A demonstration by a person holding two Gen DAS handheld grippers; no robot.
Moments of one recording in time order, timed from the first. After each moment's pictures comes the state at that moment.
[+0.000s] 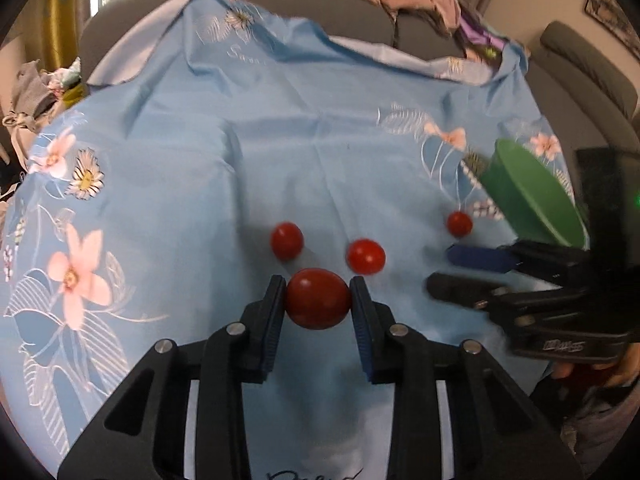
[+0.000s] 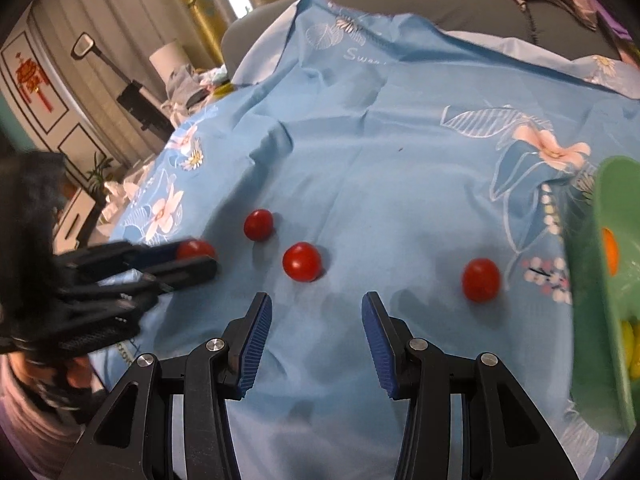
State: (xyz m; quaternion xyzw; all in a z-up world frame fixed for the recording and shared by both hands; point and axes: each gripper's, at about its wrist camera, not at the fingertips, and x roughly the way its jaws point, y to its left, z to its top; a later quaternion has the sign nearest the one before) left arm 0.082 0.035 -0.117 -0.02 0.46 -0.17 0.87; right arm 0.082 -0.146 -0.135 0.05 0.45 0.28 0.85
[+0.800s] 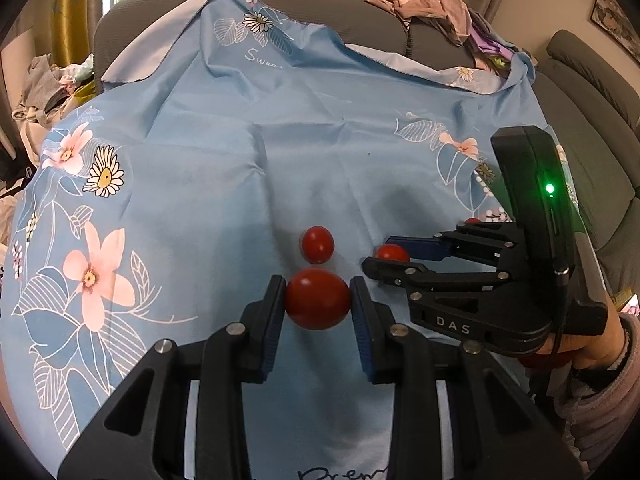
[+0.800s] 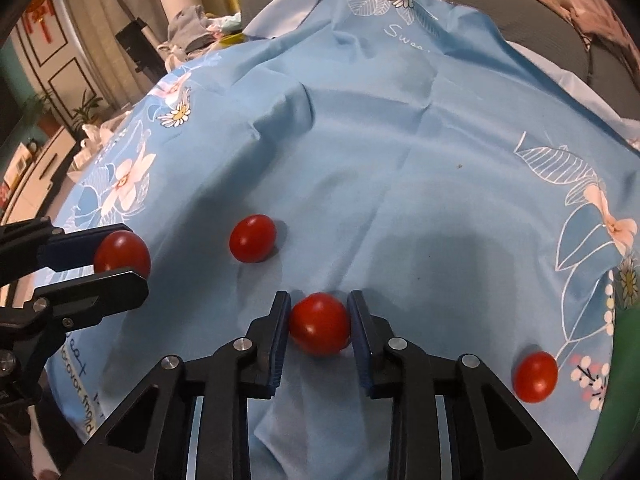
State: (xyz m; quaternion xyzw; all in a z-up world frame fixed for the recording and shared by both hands) left arm 0.085 0.050 -0.117 -0.03 0.46 -0.16 0.87; right arm 0.123 -0.087 -0.157 -0.06 0.47 0.27 0.84
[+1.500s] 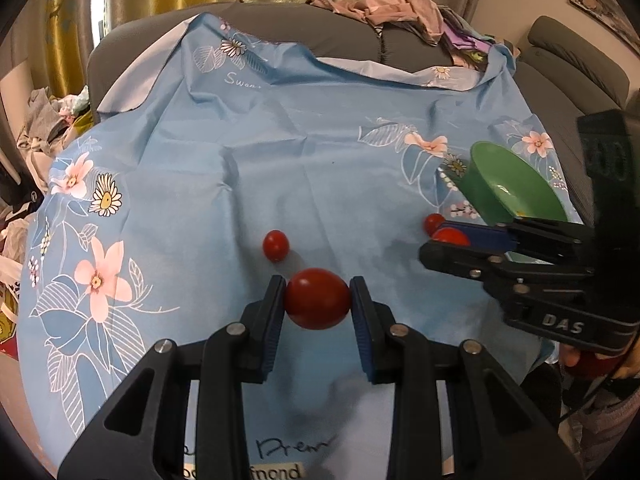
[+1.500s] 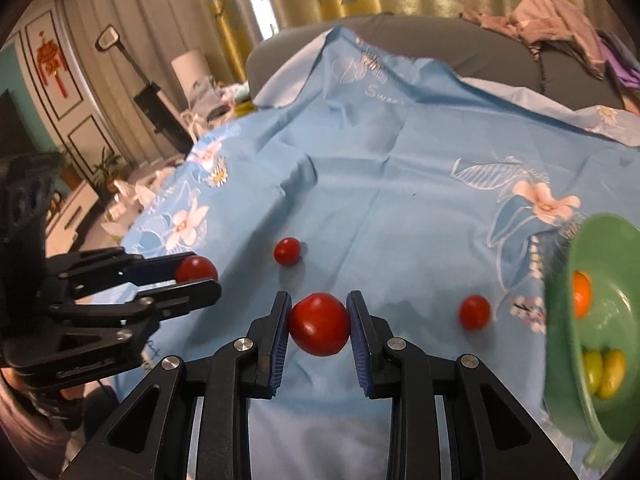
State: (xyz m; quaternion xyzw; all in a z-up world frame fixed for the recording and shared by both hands) left arm 0.054 0.016 -0.089 0.00 0.44 -0.16 0.88; right arm 0.058 -0.147 -0.094 0.02 0.40 0.28 0.87
